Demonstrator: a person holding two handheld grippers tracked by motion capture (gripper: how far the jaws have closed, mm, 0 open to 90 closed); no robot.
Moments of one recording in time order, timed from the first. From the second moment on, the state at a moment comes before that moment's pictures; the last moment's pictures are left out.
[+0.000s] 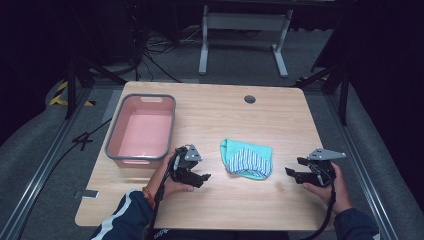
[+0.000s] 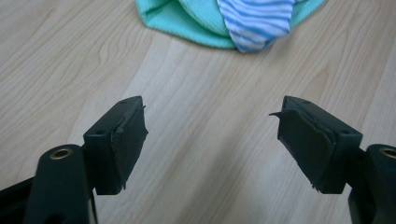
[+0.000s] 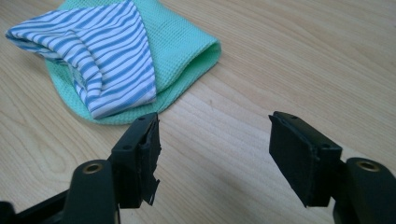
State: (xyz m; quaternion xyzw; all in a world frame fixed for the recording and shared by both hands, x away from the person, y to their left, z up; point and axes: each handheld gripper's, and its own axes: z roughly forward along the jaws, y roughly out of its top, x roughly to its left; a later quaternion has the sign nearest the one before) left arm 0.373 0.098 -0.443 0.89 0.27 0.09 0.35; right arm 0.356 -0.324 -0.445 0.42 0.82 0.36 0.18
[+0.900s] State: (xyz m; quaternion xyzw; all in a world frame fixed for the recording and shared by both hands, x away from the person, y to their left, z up) left arm 0.421 0.055 -0.431 0.88 0.28 0.09 0.36; right arm 0.383 -0.301 -0.435 0.41 0.82 0.35 0.17
